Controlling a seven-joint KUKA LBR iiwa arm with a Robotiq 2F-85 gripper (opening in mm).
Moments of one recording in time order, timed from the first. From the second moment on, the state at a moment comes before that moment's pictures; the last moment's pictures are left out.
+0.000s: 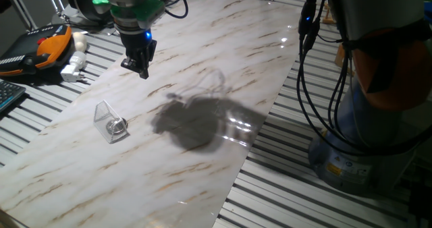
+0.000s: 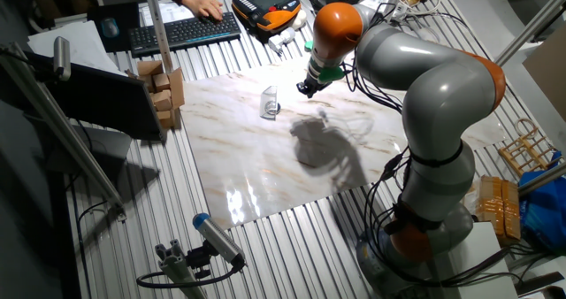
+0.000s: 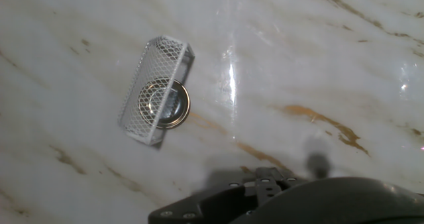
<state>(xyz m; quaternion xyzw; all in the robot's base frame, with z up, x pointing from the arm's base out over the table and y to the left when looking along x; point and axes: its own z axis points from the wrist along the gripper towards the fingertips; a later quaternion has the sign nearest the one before) 0.579 0.086 0.168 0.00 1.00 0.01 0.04</state>
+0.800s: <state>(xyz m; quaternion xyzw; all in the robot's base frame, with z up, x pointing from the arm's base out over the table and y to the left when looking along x) 0.580 0.086 0.168 0.01 1.00 0.01 0.05</state>
